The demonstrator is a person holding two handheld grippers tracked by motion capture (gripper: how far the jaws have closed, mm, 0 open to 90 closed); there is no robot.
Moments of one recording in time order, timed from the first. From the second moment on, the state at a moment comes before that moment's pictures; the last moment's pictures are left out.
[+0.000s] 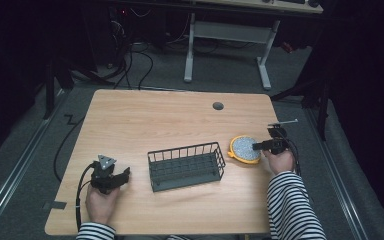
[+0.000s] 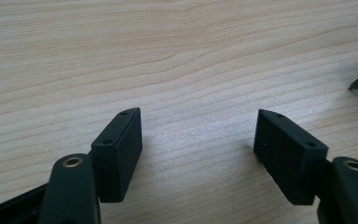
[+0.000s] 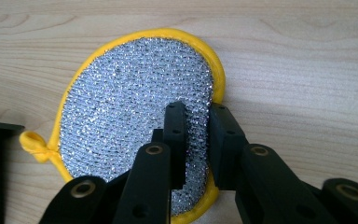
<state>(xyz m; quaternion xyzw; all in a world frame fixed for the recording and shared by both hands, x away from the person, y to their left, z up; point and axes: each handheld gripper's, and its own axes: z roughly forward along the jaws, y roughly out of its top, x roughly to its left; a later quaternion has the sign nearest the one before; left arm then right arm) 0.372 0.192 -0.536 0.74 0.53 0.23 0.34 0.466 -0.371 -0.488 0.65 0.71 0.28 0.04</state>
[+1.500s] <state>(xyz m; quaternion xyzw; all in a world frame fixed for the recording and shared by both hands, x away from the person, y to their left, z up) 0.372 0.192 -0.537 0.74 0.53 0.23 0.34 0.416 -0.261 -0.364 0.42 0.81 0.40 0.12</state>
